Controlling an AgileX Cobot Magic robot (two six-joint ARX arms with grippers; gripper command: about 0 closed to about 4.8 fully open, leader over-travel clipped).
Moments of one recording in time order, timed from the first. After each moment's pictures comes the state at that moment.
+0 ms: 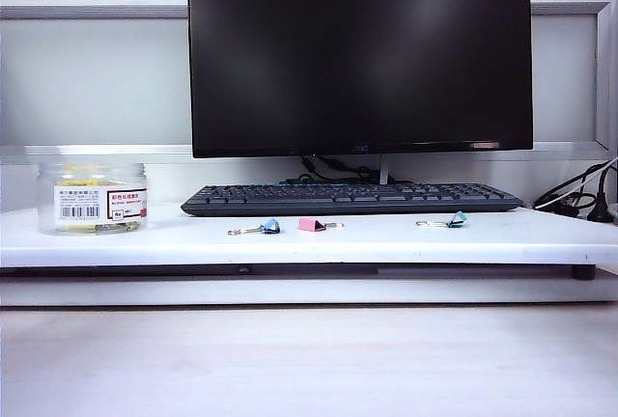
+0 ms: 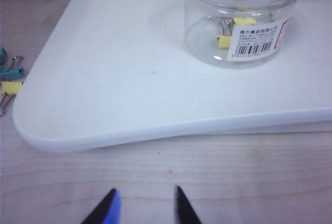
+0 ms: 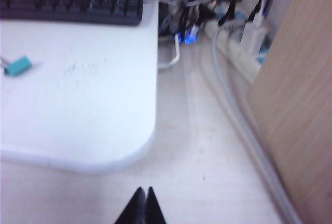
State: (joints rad) left arm -0.17 0.00 0.08 -0.40 -0.16 -0.04; right arm 0.13 0.01 0.12 -0.37 0.16 -0.05
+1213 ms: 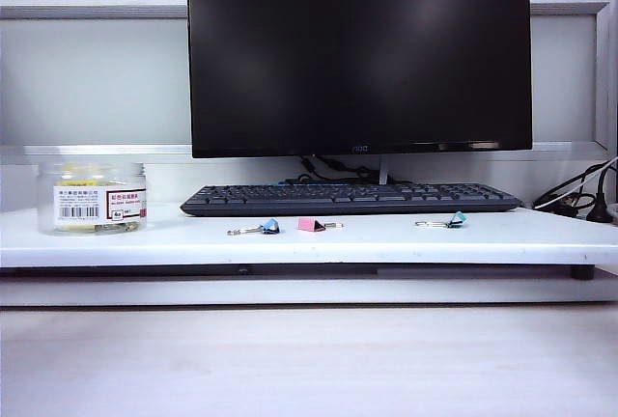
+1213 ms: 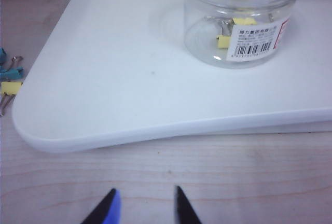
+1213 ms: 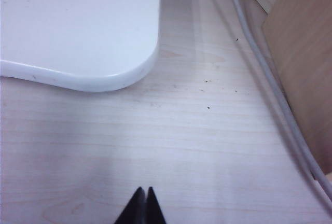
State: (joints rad) left arm -0.17 0.00 0.08 -0.40 -0.16 -0.04; right arm 0.13 0.00 0.12 -0.58 0.16 -0.05
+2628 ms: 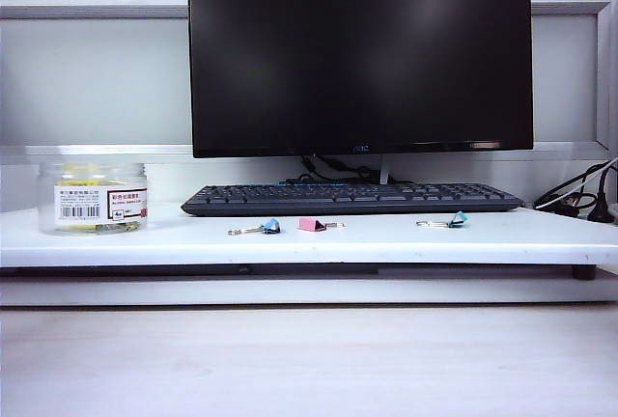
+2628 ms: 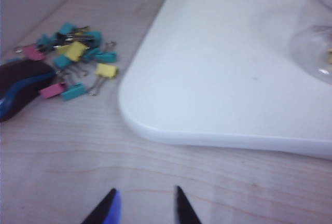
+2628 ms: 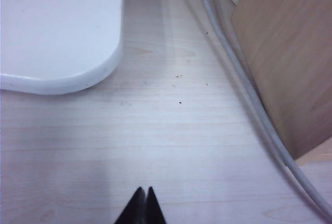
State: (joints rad) left arm 0.08 0.00 0.08 -0.40 -0.16 -0.04; right arm 0.04 0.00 0.12 -0.58 0.16 -0.05
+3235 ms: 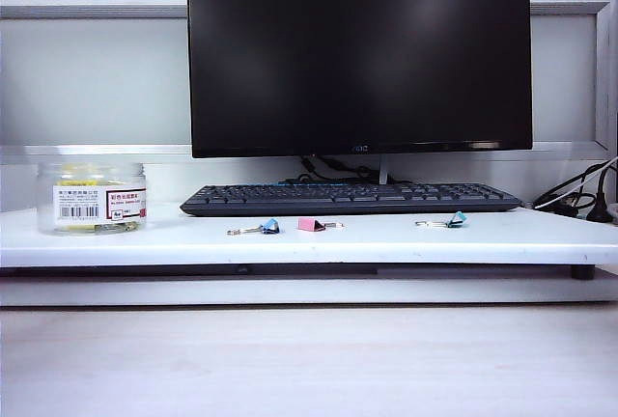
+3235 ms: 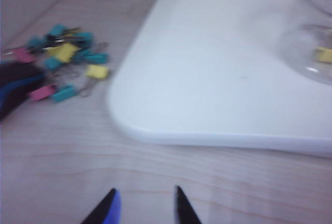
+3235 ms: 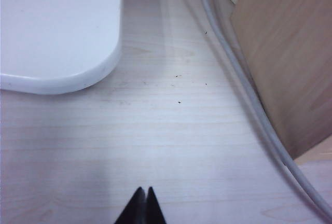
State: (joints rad) left arm 0.04 0.00 0.08 -0.40 -0.16 -0.04; right arm 0.04 0.00 0.12 -0.58 0.16 -0.05
